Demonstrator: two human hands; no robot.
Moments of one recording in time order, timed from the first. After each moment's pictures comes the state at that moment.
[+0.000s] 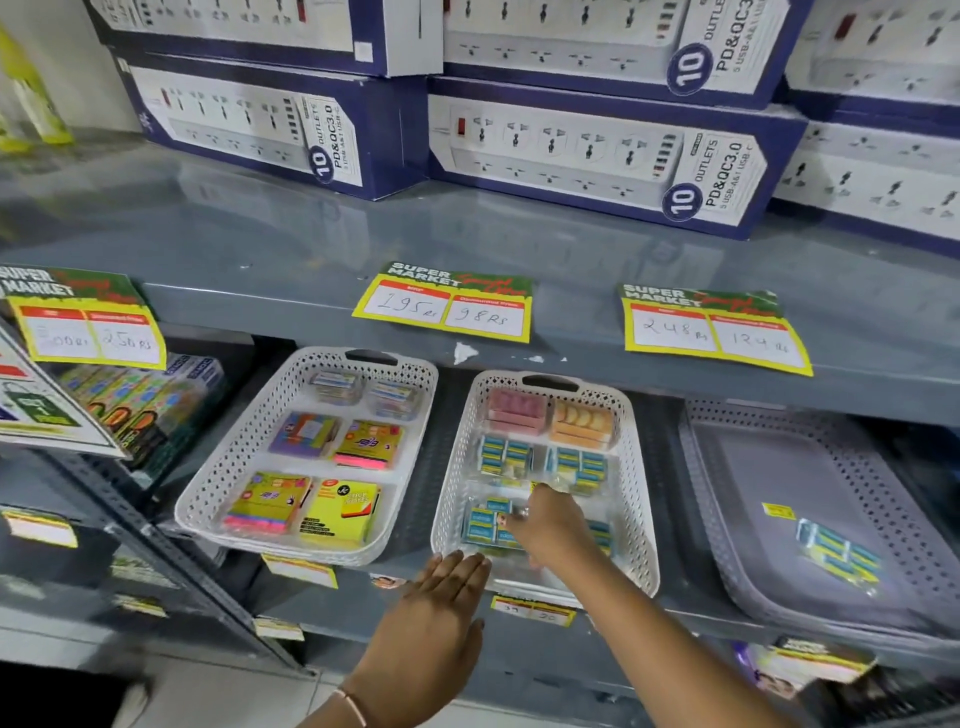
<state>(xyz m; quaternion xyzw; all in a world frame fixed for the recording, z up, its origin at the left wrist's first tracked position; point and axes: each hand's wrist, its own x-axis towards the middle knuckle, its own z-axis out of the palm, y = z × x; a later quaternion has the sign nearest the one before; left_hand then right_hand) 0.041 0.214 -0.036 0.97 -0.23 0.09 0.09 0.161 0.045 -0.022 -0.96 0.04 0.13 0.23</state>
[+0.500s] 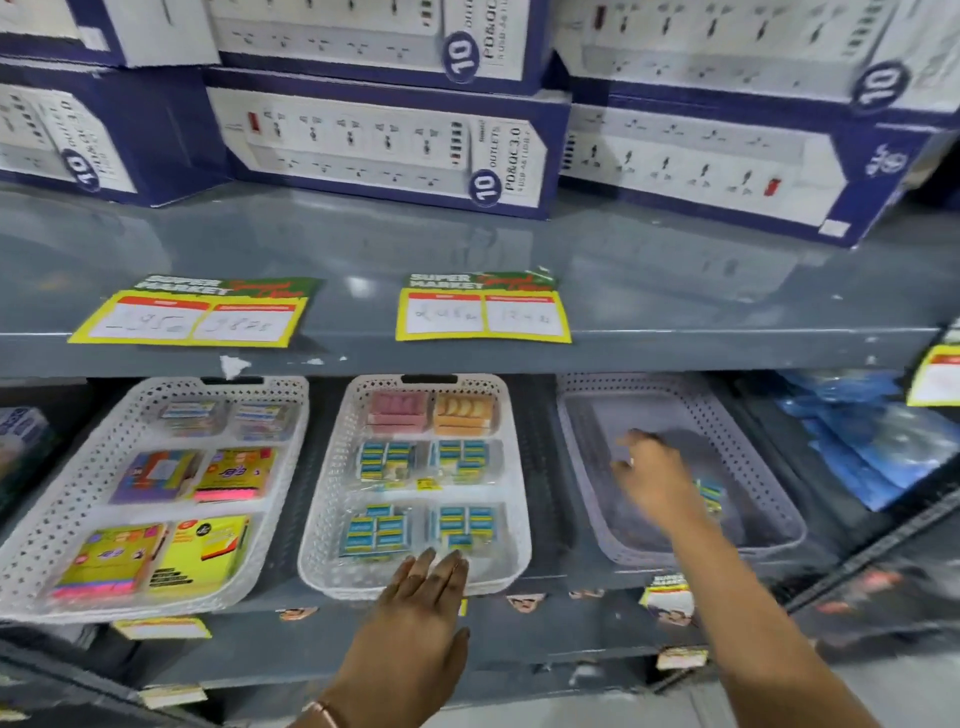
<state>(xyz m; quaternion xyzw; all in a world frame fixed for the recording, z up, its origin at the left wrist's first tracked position) 0.047 0.118 -0.022 0.95 -0.30 0.11 0.06 0.155 -0.207 0.013 -0.97 0.18 -0.04 0.18</state>
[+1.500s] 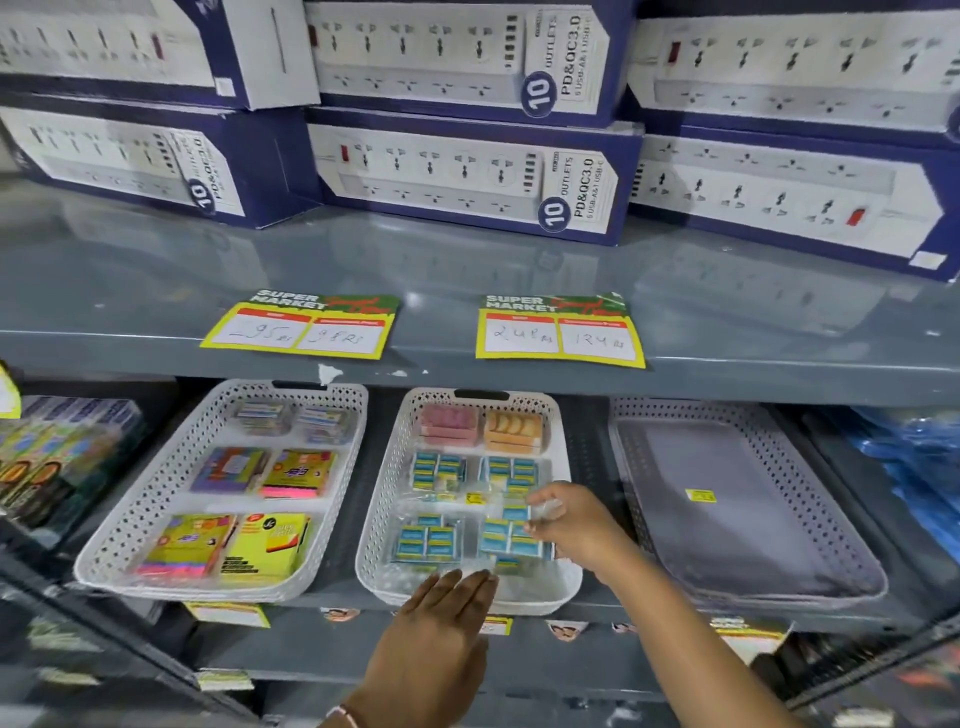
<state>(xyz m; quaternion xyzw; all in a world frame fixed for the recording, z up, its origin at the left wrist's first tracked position) 0.046 0.141 -0.020 0.94 -0.29 0.11 0.12 0.140 -0.066 0.025 -0.85 0.11 0.17 0.49</state>
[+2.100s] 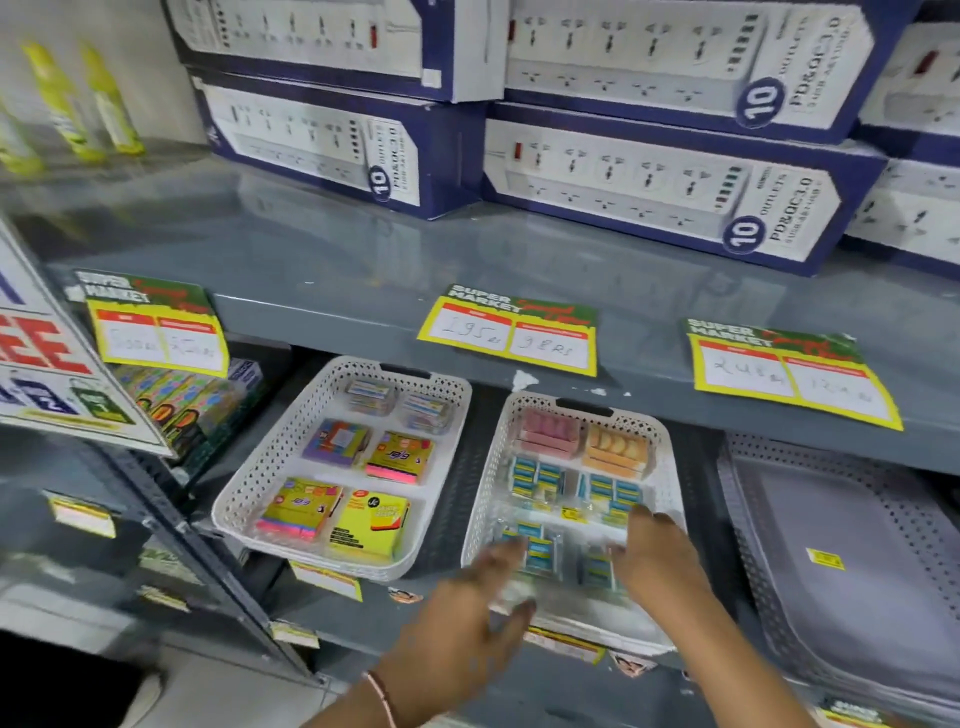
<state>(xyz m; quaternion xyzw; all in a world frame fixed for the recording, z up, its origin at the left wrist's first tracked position) 0.058 0.213 0.015 0.90 -0.15 -0.02 0.40 0.139 0.000 0.039 -0.99 0.07 0.08 0.12</state>
